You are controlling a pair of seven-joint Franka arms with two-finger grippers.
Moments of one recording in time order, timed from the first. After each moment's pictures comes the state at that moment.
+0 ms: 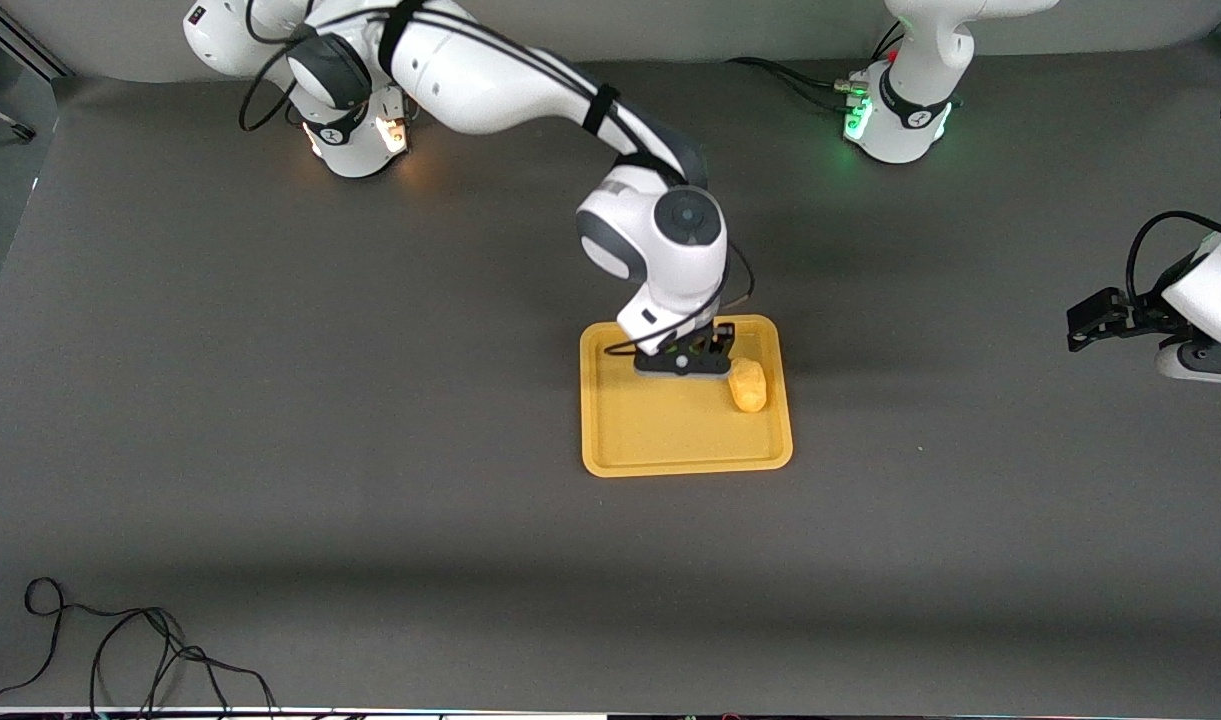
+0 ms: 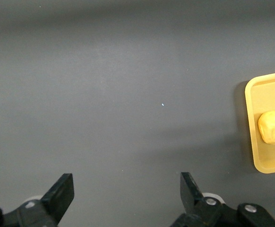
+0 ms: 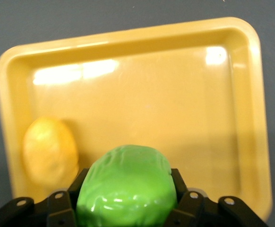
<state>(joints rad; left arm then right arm) 0.01 0.05 0.01 -1.73 0.03 1.82 0.16 0.87 0.99 0.00 -1.00 -0.08 2.07 1.00</state>
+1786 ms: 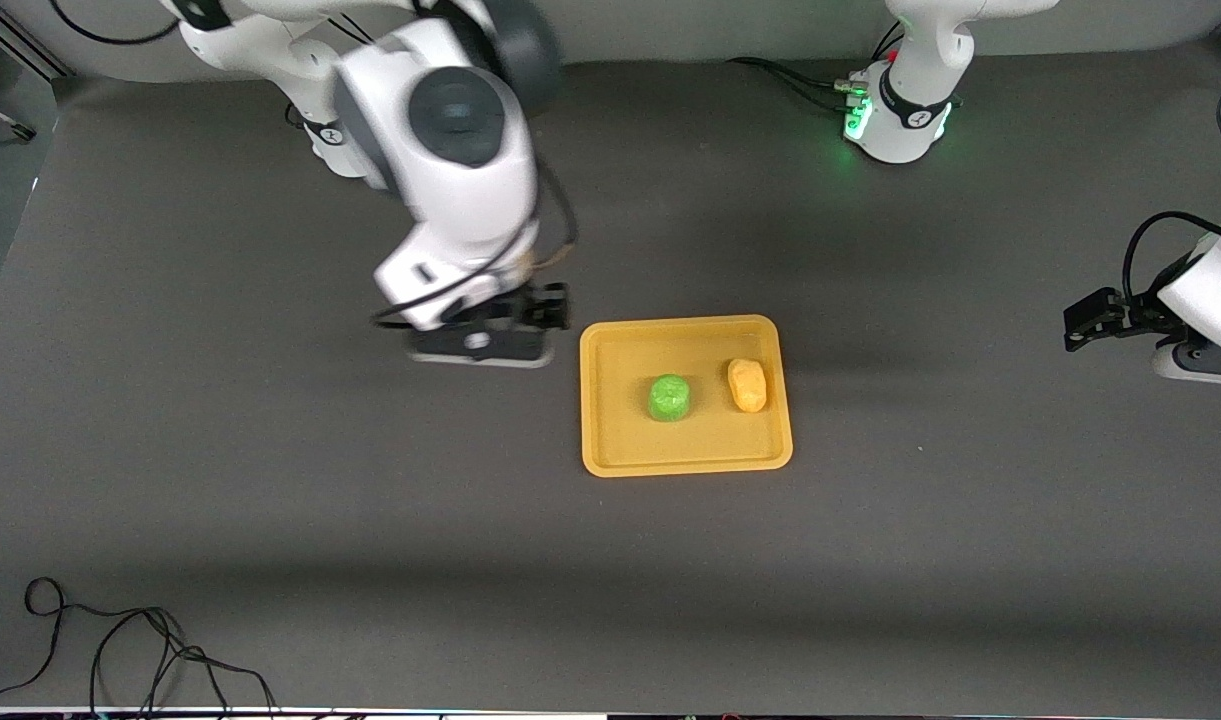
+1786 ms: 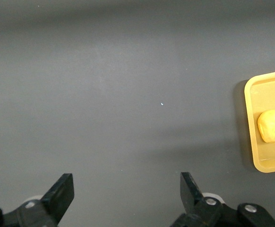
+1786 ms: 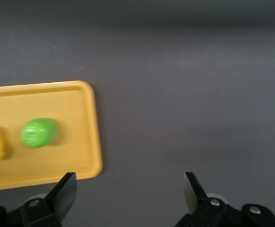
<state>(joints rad) 0.01 0.05 0.01 -1.73 0.03 1.82 0.16 0.60 0.48 -0.04 -1.09 -0.10 1.49 0.62</state>
